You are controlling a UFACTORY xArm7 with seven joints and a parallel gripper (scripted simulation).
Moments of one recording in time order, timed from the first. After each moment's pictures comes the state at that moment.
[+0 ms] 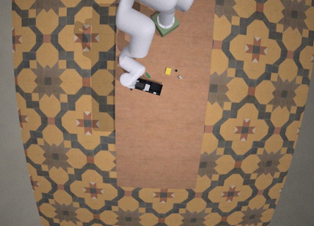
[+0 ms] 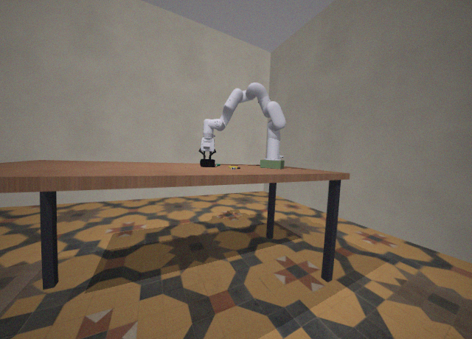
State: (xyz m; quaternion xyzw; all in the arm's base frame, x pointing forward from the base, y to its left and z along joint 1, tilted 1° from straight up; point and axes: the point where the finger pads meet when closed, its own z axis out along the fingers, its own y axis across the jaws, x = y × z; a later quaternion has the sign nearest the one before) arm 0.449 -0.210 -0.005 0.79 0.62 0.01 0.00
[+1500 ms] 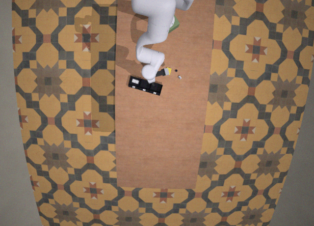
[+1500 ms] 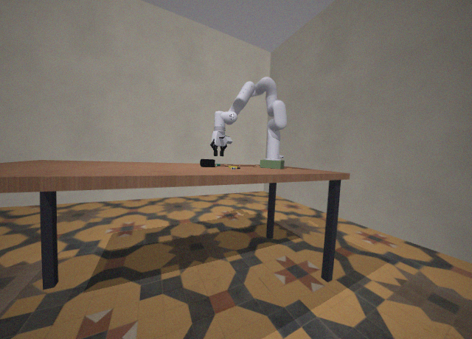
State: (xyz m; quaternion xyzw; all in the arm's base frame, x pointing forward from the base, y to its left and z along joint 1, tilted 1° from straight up) arm 0.404 -0.092 0.034 0.57 0.82 0.00 0.00
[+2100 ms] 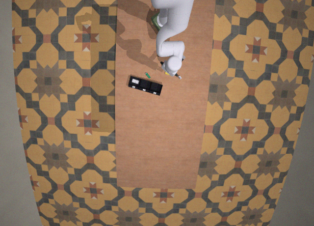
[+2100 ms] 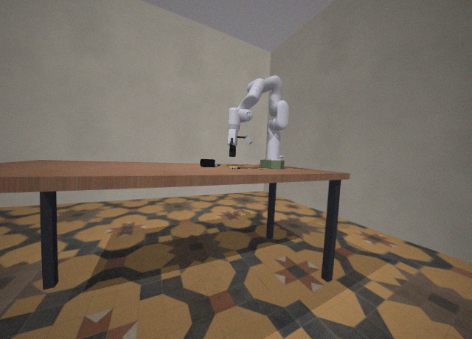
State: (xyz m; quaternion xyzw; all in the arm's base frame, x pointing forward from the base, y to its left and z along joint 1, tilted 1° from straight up) arm 0.358 0.032 0.037 0.31 0.95 0.00 0.00
